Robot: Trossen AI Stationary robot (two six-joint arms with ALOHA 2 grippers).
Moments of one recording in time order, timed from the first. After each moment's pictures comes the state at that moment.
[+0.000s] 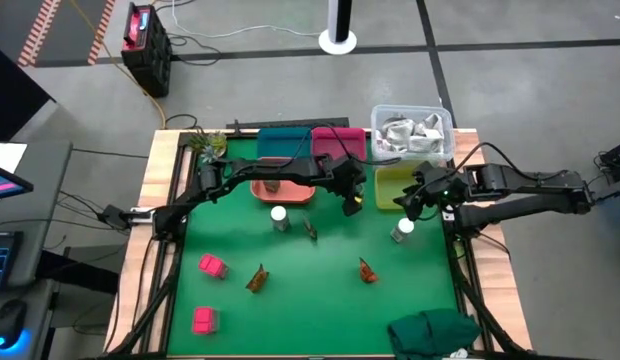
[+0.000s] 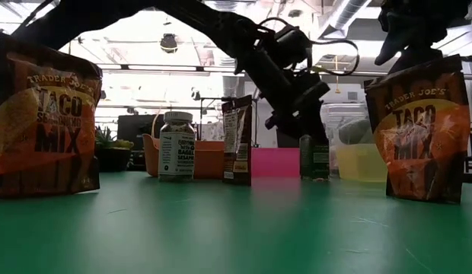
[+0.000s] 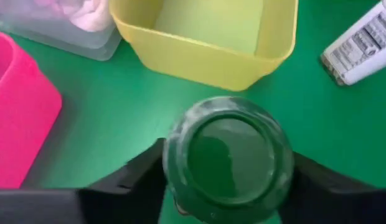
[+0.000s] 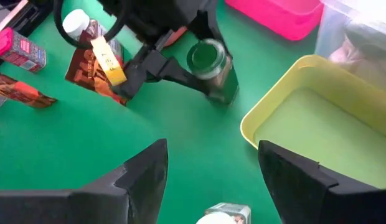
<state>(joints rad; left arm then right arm) 0.21 2.31 1.98 -0.45 0.02 -0.07 -0.01 0.75 0.83 -0.91 0.26 0.77</state>
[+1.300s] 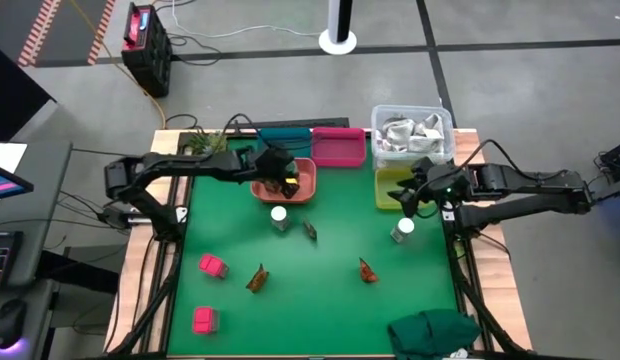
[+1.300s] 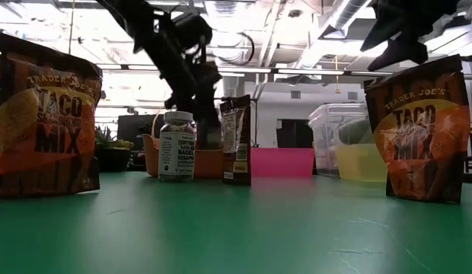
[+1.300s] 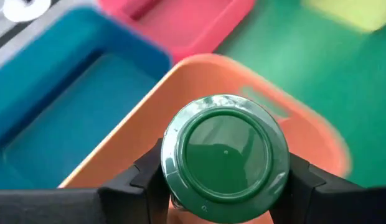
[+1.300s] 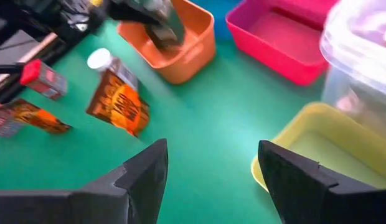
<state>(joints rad) 0.34 1.57 1.05 -0.24 -0.22 -0.21 -0.01 0.75 0.83 -0.76 0.32 0.68</state>
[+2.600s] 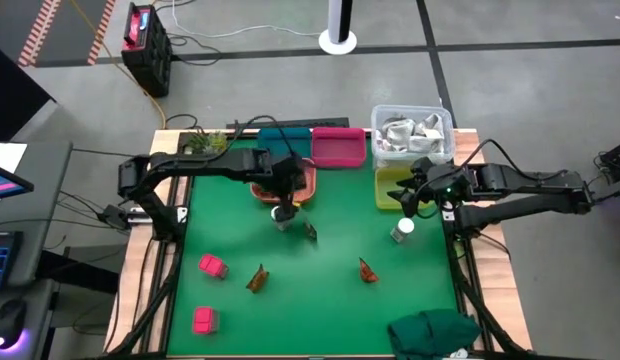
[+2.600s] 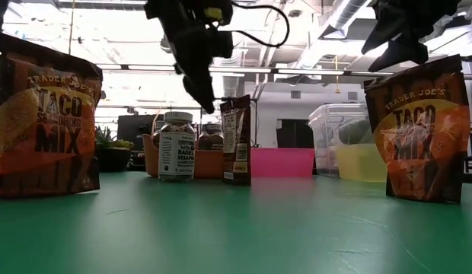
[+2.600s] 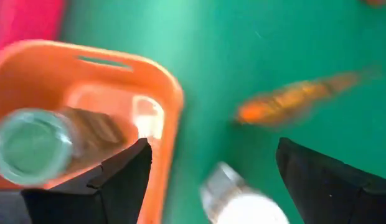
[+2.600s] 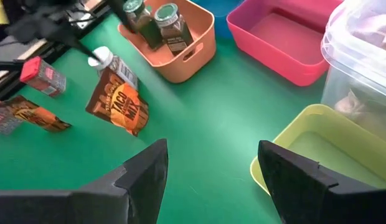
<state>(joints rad) 0.20 1.66 1.39 -0.79 0.07 0.07 -0.01 0.75 0.83 -0.78 0.32 0.68</state>
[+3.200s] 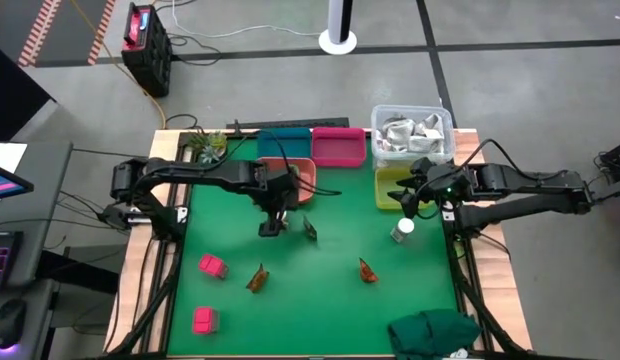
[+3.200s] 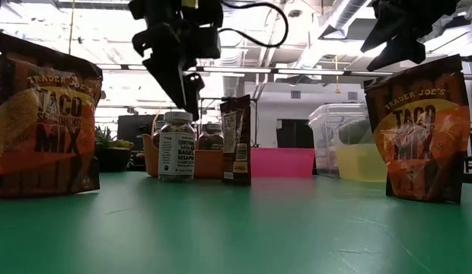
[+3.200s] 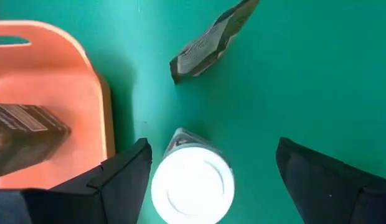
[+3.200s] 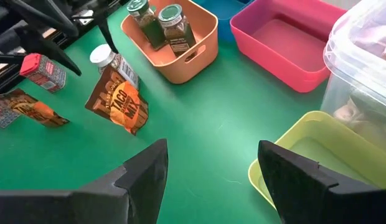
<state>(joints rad) 0.13 1.62 1.27 -0.79 0.13 0.21 -0.01 0.75 0.83 -0.77 0.32 0.63</state>
